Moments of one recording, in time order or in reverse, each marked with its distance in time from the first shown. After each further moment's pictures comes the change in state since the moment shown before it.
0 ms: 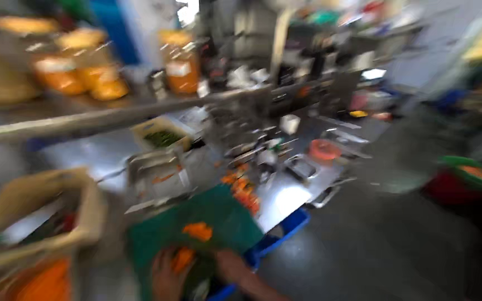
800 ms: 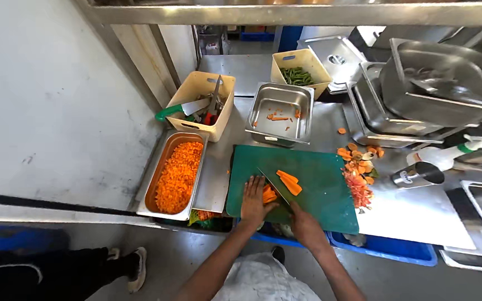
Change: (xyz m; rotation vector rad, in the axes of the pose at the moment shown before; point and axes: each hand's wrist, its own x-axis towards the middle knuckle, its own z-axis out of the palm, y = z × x) left_hand -0.014 -0.012 0.045 0.093 -0.090 -0.313; right_hand 0.023 -0.018 -0.003 -0.239 -0.222 0.071
